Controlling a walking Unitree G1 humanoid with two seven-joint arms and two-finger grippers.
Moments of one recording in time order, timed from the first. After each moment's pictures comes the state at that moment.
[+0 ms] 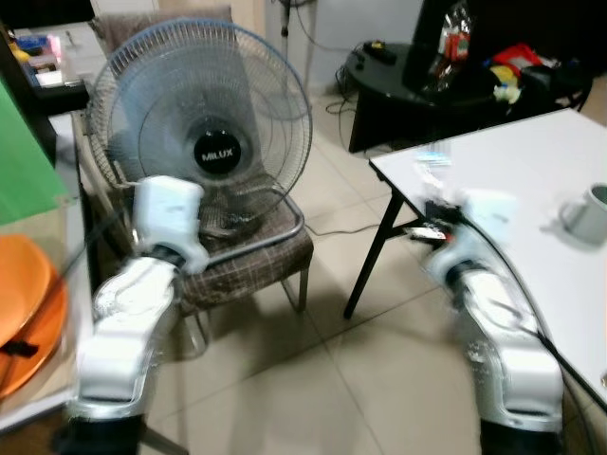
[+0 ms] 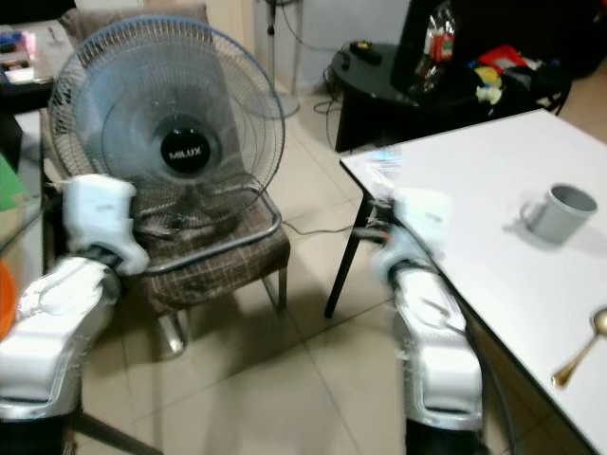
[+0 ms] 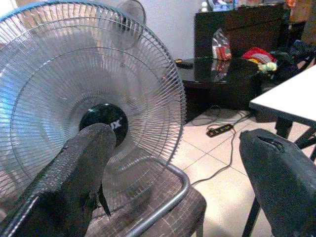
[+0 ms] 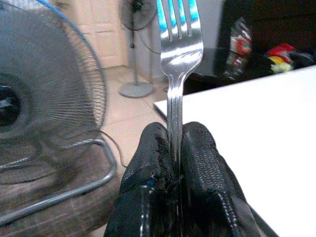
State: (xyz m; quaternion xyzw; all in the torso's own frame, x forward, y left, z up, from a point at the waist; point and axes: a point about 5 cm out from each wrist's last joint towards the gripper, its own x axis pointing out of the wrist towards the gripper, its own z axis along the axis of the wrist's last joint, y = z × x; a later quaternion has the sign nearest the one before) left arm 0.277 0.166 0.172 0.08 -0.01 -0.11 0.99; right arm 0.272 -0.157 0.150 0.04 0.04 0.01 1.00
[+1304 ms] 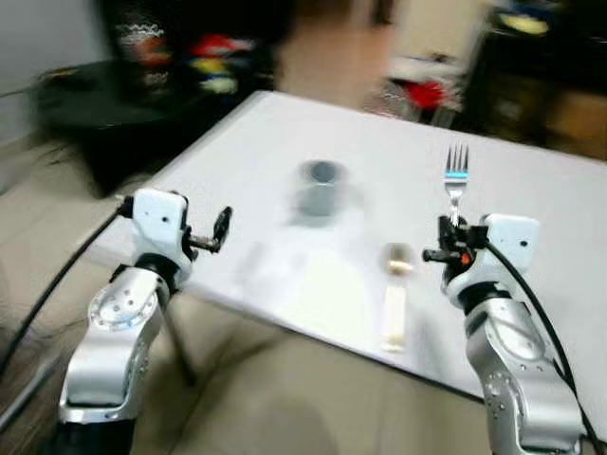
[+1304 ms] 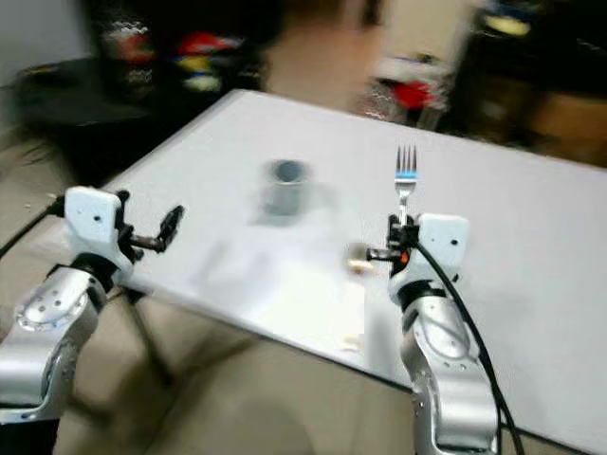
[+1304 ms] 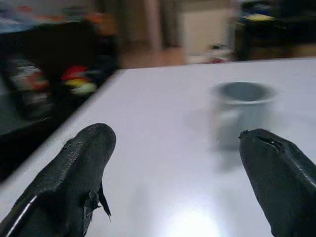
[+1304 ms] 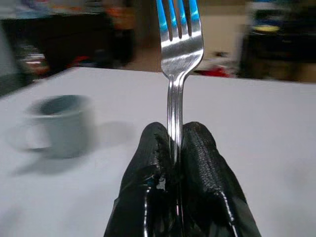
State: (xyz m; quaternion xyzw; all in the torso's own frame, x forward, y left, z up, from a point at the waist) left arm 0.276 0.180 0.155 0.07 0.02 -0.10 0.99; right arm 0.247 -0.171 0.151 0.03 0.03 -0.03 1.00
